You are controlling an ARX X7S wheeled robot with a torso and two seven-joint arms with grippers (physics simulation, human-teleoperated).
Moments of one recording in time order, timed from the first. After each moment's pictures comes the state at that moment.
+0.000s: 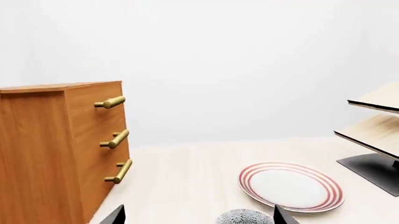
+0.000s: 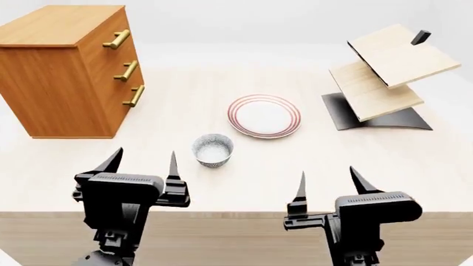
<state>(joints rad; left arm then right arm) -0.12 -0.18 0.08 0.49 -0.15 -0.43 -0.10 0.01 0.18 -0.12 -0.51 -0.02 0.40 0.13</state>
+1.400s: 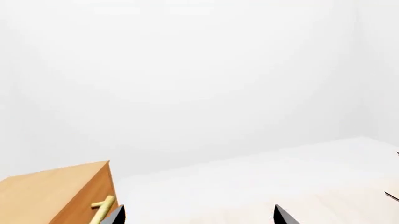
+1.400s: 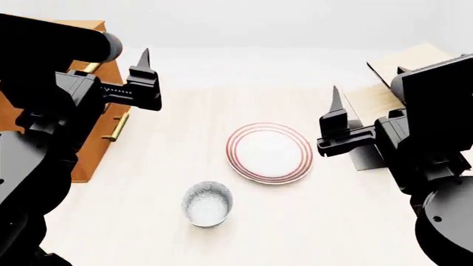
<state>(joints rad) -0.93 -0.28 -0.05 0.76 -0.43 -1.46 -0.11 0.89 0.58 -0.01 -0.83 1.16 1.45 0.73</state>
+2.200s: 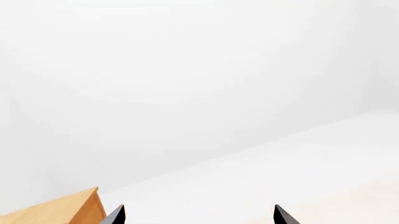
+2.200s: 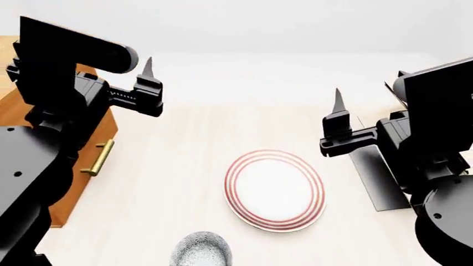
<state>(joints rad) -0.93 -0.40 0.09 0.68 -0.41 -1.36 -0.09 0.85 0.64 -0.06 -0.79 1.15 1.34 0.73</state>
